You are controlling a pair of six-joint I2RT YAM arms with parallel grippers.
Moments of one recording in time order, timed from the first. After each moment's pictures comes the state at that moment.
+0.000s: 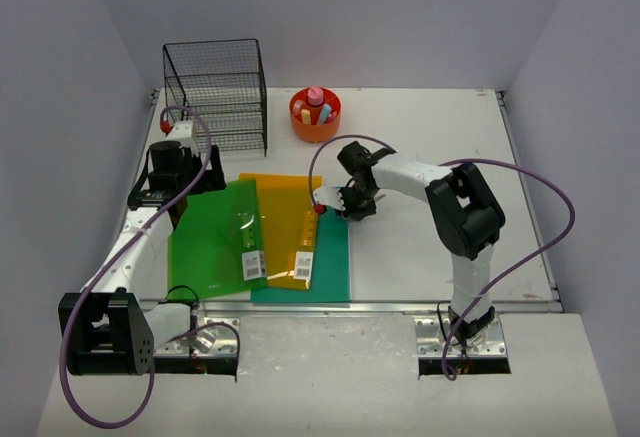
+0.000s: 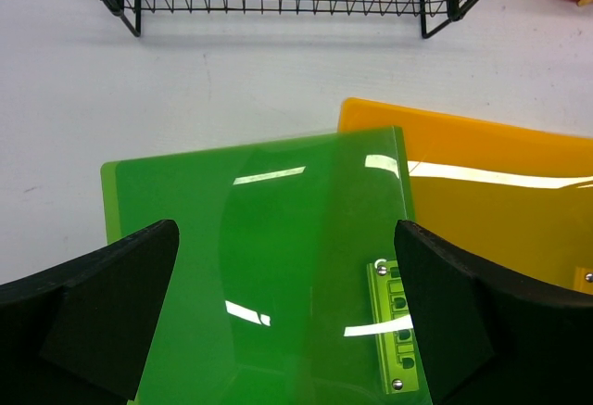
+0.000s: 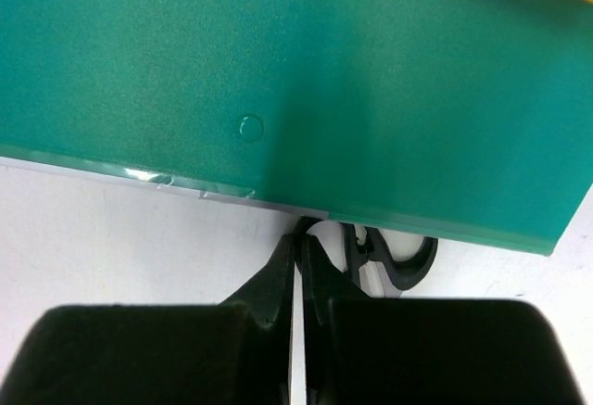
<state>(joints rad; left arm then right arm) 0.06 1.12 0.77 -0.25 0.01 -0.10 0.57 2.00 1.30 -0.71 -0.25 -1.19</state>
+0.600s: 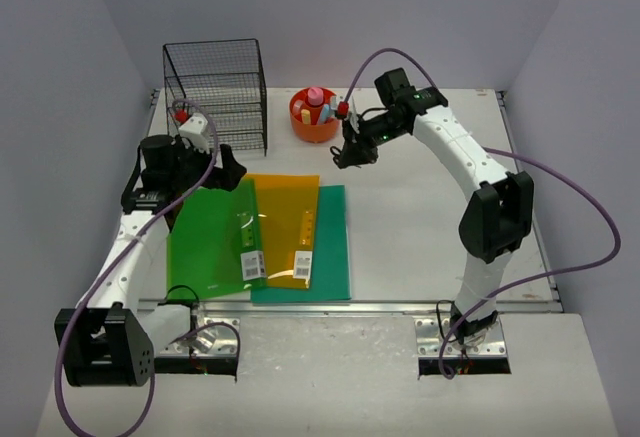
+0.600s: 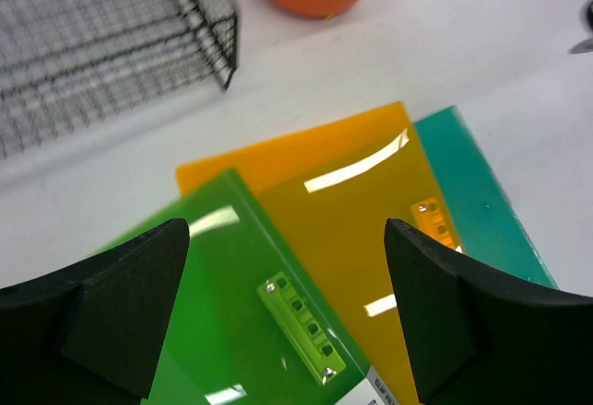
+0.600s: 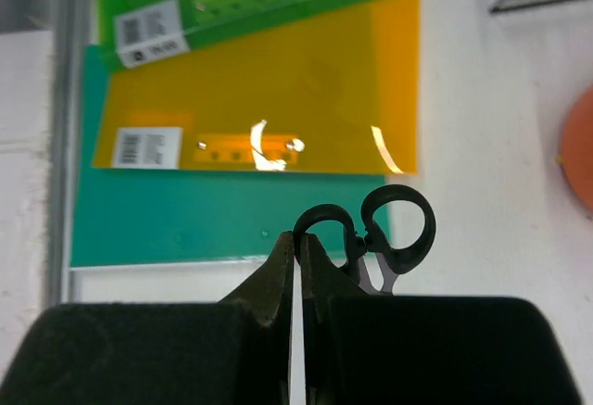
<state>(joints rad) 0.06 1.09 0.81 -0.23 0.39 -0.02 0.38 1.90 1.75 -0.95 -0.83 -0.88</state>
